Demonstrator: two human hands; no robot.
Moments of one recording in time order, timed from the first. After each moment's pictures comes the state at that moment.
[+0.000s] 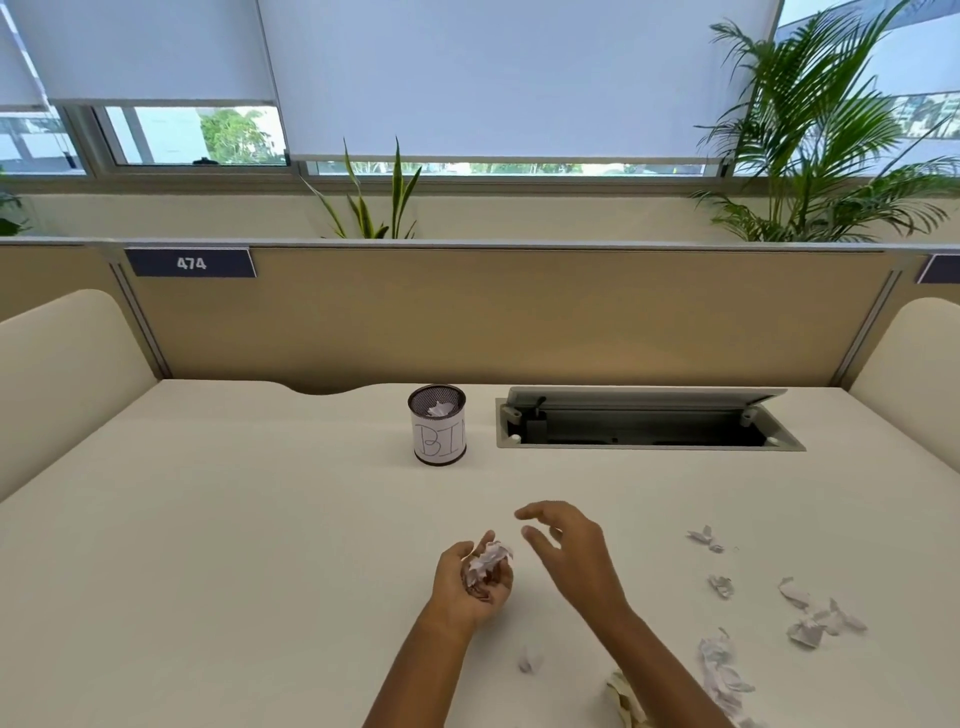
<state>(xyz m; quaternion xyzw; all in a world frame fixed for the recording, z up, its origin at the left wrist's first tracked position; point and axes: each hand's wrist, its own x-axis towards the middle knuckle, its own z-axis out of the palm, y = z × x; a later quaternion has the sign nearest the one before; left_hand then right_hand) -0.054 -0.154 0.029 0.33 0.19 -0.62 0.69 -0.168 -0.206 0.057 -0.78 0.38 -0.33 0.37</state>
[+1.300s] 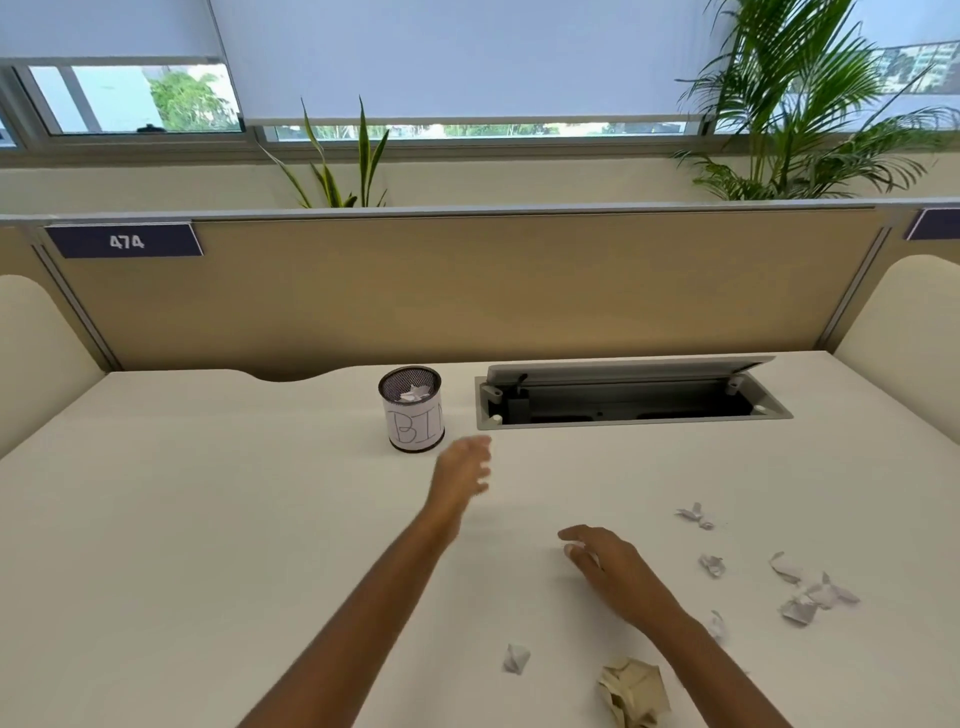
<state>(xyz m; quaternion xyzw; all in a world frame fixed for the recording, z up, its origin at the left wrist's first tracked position) -0.033 -0.217 0.075 0.65 -0.27 -0.42 0.57 -0.220 -0.247 0.013 -0.83 0.44 -0.14 0.33</state>
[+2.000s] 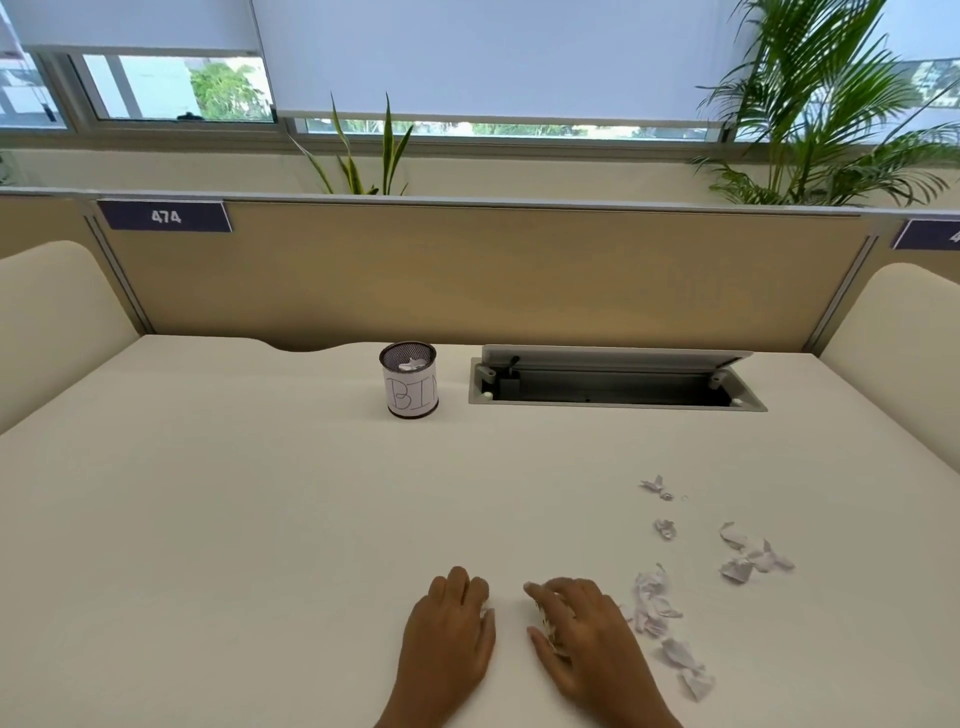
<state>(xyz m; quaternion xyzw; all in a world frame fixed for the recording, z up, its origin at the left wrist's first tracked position) -0.125 -0.076 -0.025 0.75 -0.63 0.10 0.18 -0.282 -0.158 -0.015 -0.94 0.26 -0.21 0.05</state>
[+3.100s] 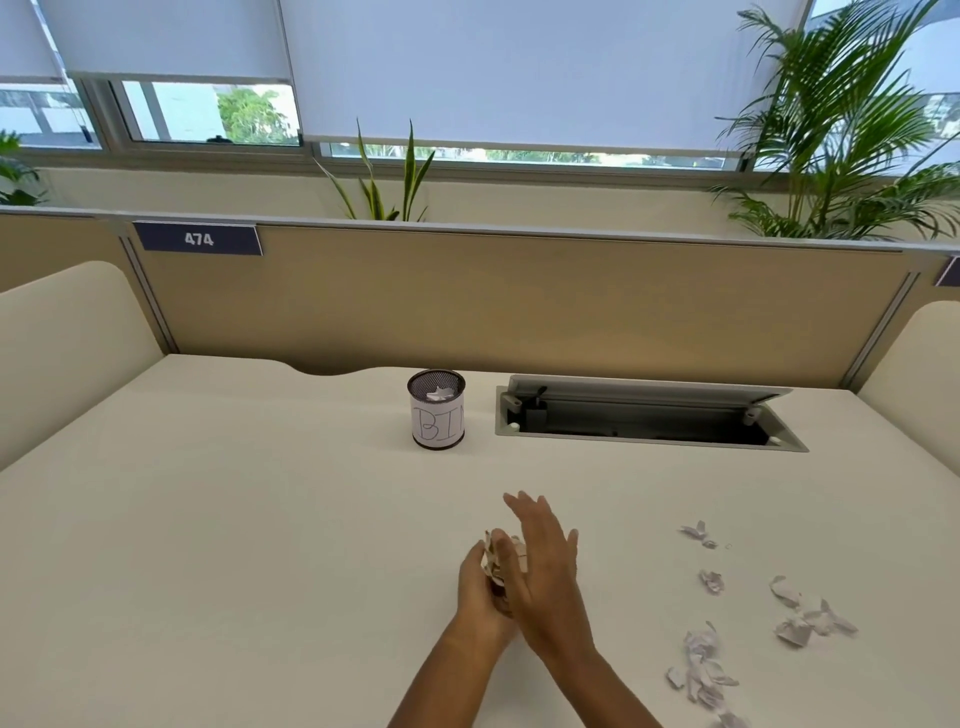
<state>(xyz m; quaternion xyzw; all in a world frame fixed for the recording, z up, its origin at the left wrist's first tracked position) -0.100 -0.149 0.021 0.28 0.09 -0.64 0.71 -0.164 -0.172 0.027 -0.80 0.37 -0.34 0.33</state>
